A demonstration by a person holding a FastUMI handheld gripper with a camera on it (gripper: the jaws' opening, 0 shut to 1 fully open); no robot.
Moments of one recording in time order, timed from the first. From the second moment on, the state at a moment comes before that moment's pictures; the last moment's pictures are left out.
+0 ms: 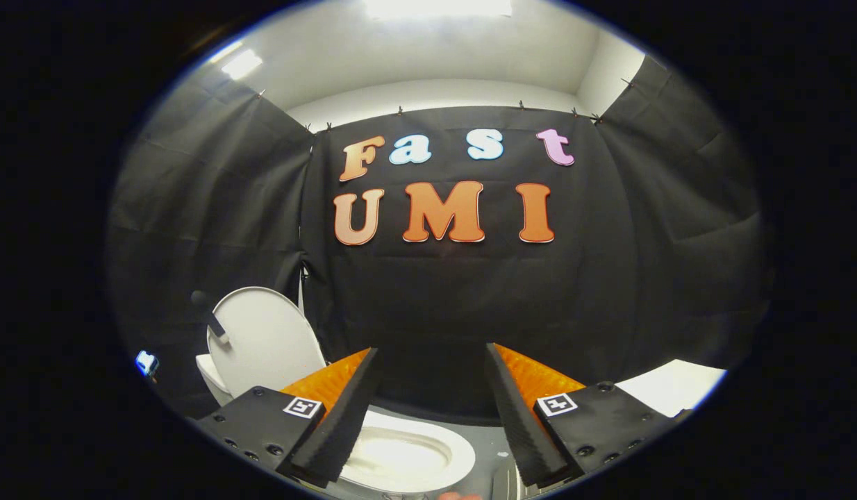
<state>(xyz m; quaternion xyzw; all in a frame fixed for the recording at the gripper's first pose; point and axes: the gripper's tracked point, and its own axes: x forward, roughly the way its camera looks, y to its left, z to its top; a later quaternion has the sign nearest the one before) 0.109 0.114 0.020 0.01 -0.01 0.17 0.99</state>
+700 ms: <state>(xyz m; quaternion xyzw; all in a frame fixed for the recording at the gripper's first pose) 0.071 0.015 -0.026 0.03 -0.01 0.08 1.00</state>
